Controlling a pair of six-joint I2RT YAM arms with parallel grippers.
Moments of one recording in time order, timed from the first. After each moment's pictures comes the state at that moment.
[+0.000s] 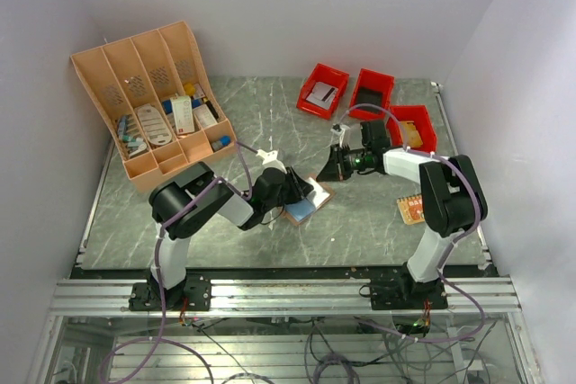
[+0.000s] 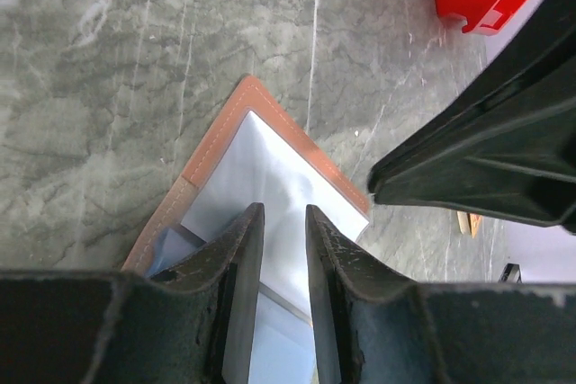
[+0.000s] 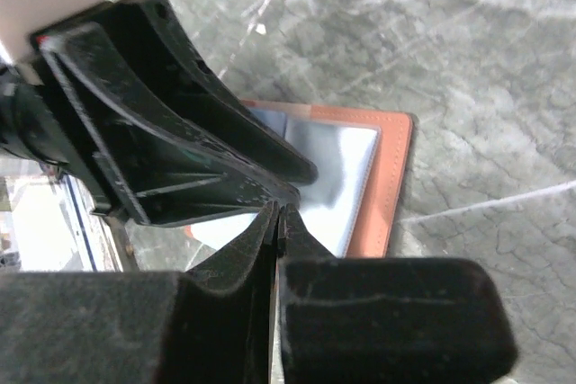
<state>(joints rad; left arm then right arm) -0.83 1.96 0.71 0.89 -0.07 -0.93 0.25 1.78 0.97 -0.08 -0.91 0.01</state>
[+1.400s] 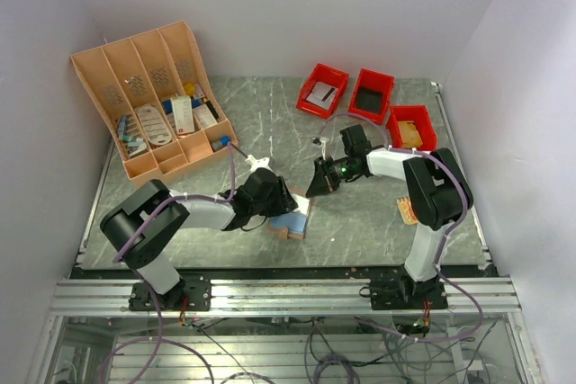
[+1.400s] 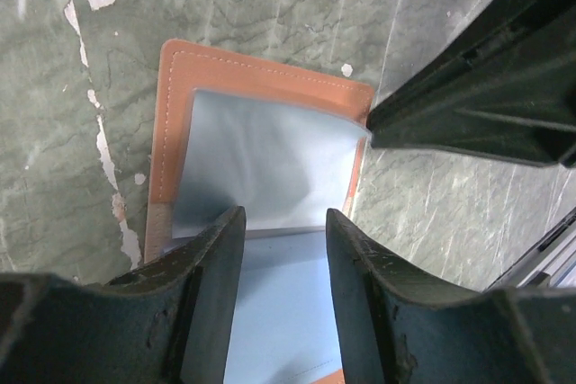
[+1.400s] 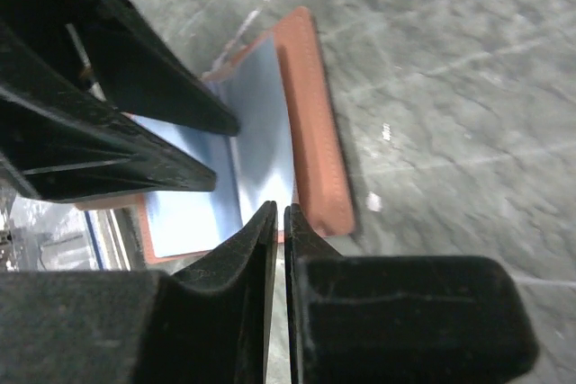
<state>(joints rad) -0.82 1.62 0.61 0.35 -0.03 -0.91 0.35 1.90 1.02 -0.22 -0.93 -0.12</state>
